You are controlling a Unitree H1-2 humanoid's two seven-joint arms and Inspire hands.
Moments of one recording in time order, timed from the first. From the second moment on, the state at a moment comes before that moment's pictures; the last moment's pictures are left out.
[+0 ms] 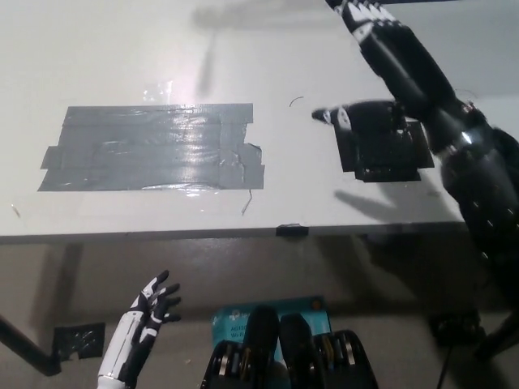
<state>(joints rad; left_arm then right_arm) 0.06 0.12 -0.05 0.01 0.10 -0.13 -0.08 -0.74 -0.34 0.30 -0.17 -0.42 0.12 0.19</state>
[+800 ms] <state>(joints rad) 0.06 0.14 -0.06 0.05 0.09 -0.18 -0.09 0.07 -0.20 0.20 -0.34 -0.14 0.04 0.18</state>
